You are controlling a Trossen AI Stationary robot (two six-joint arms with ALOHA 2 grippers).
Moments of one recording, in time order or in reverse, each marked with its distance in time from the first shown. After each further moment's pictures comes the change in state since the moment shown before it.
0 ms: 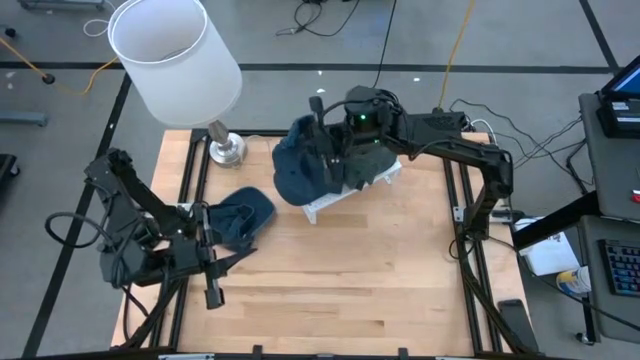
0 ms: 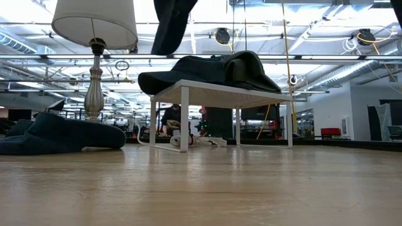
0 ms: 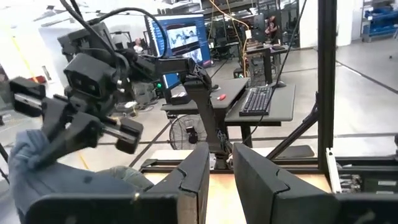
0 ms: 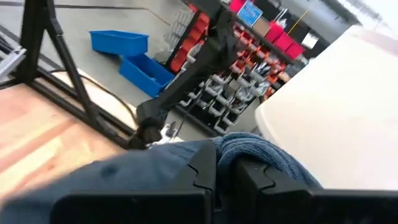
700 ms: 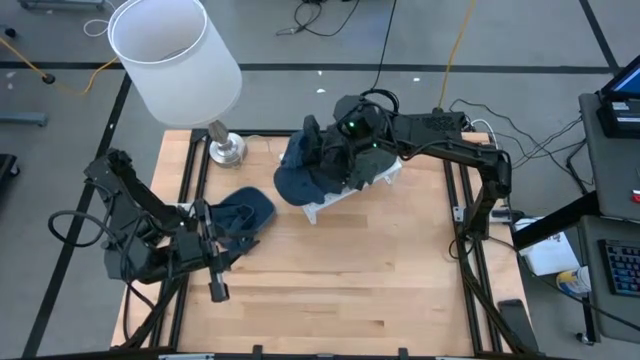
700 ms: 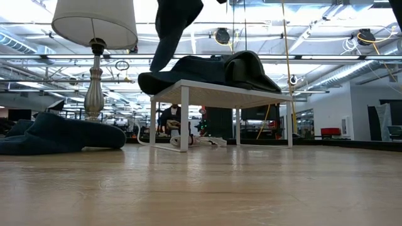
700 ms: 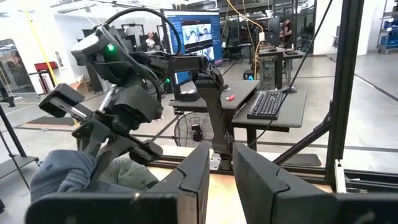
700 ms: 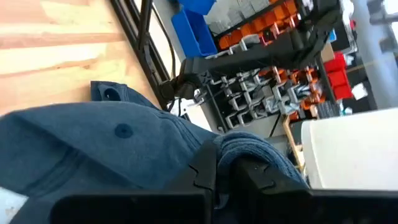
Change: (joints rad) left arm 0.026 0.000 0.000 0.003 -0.027 -0.073; right arm -0.006 0.013 -0.001 -0.234 -0.072 -0.568
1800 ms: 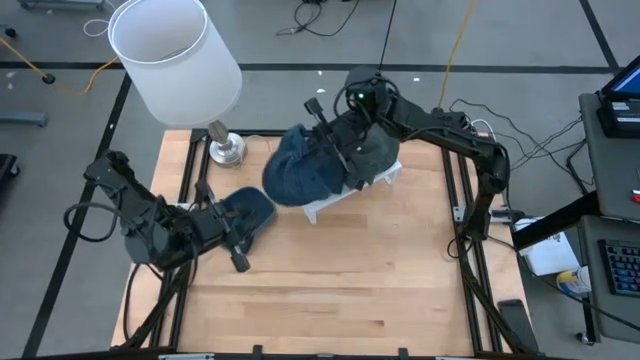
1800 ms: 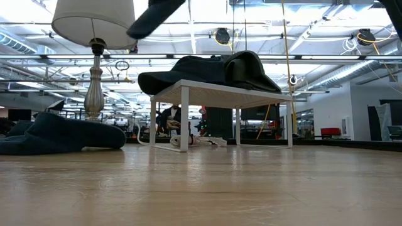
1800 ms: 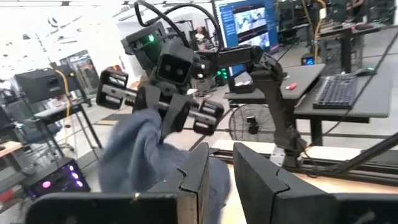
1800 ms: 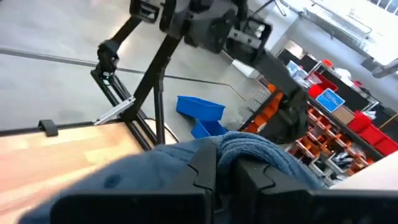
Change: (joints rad) left arm 0.124 0.000 0.000 0.000 -0.103 0.130; right arm -0.142 0.020 0.001 0.289 -0.579 0.473
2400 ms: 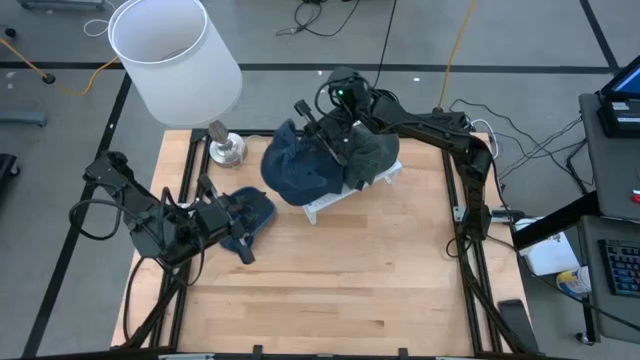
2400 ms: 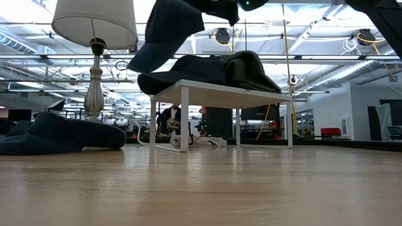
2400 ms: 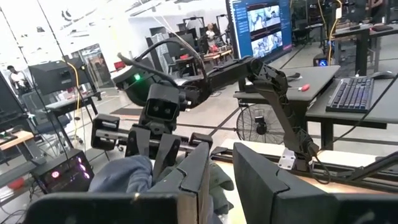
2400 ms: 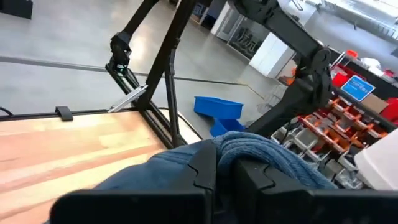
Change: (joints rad) left arm 0.055 0.000 0.000 -0.004 0.000 -0.029; right arm -0.085 0.148 -0.001 0.064 -0.153 -0.003
